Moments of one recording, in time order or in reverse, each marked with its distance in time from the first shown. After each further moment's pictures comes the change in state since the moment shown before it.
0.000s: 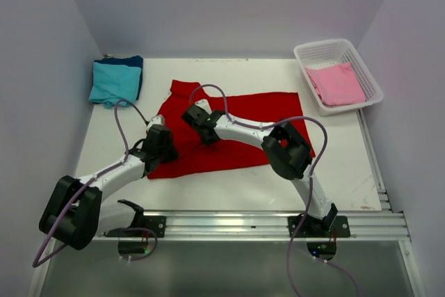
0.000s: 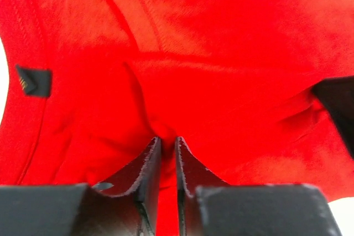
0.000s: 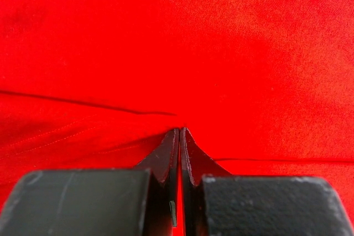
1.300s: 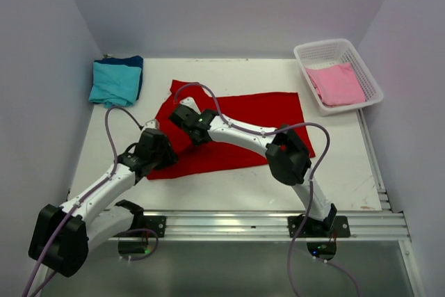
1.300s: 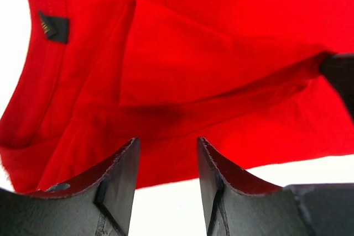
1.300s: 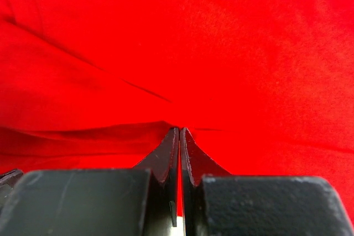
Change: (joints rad) left arm 0.000 -0.231 0.009 -0.256 0.043 -0.030; right arm 0.087 -0.032 0.147 -0.121 0.032 -0.068
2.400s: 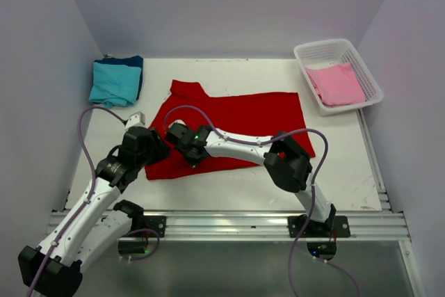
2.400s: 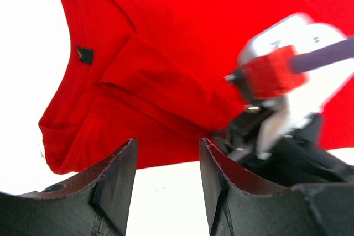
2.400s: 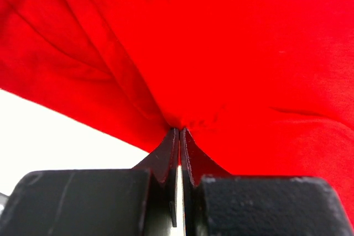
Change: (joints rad) left arm 0.000 -0.246 0.143 -0.221 -0.077 -0.012; right arm 0.103 -0.022 -0.135 0.051 -0.211 -0.084
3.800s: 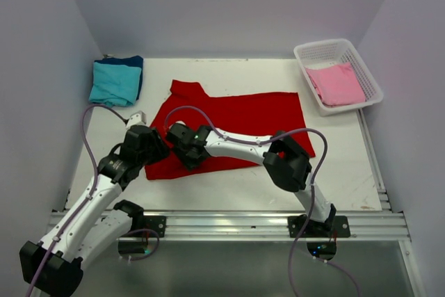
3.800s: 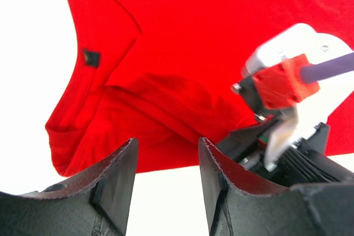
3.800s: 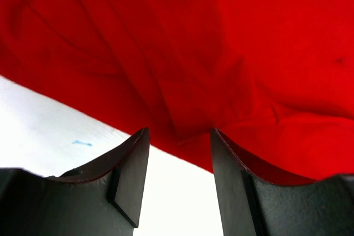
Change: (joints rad) left arm 0.000 0.038 0.004 0.016 -0.007 0.013; right arm -0.006 -0.021 -0.001 -0.006 -0.049 0.030
